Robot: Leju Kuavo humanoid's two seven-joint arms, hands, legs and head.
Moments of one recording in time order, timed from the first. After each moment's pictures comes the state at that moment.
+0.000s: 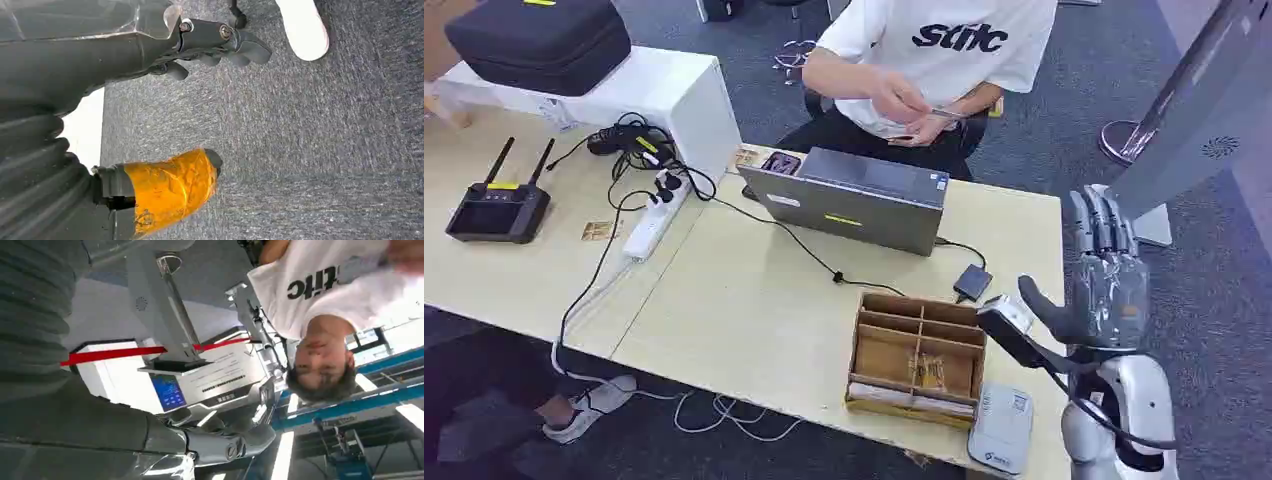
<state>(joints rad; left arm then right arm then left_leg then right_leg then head) -0.02 0.08 1.33 -0.26 -1.52 -0.09 -0.23 -0.30 0.05 0.13 -1.55 1.23 -0.30 -0.20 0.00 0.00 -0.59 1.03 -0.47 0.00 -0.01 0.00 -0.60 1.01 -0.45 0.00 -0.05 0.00</state>
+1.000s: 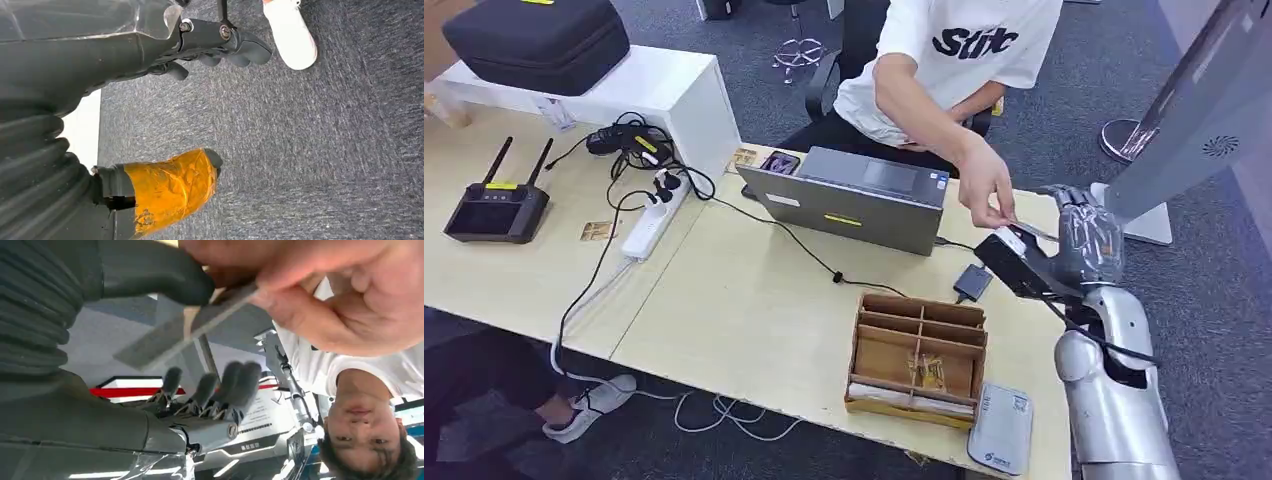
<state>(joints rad) -0.04 0.10 1.28 -0.25 -1.53 -0.09 -0.23 -0.56 0.08 0.10 -1.17 1.18 -0.22 -0.13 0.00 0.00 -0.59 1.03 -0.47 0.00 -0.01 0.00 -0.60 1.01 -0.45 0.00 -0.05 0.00</state>
